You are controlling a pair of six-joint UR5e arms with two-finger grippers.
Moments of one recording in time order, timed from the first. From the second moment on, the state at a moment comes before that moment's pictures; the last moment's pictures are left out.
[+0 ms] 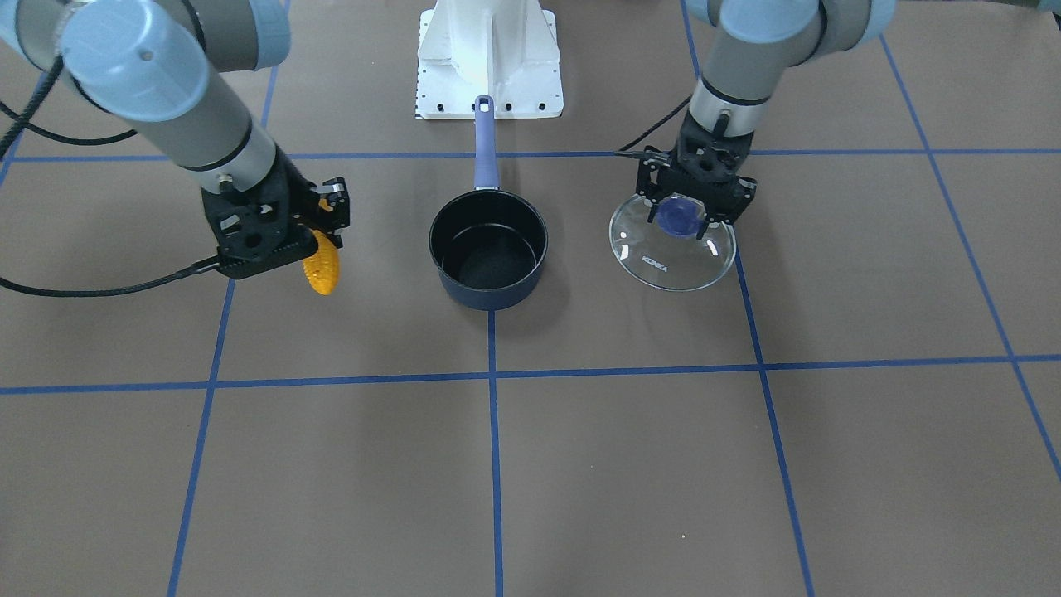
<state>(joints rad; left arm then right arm) -0.73 -1.87 -1.99 -1.66 -1.95 -0.61 0.79 -0.91 1.80 -1.79 2.20 0.75</state>
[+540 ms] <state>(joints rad) -0.84 -1.64 -1.80 -2.09 -2.10 -0.50 0.67 -0.76 1.69 -1.79 2.09 0.92</state>
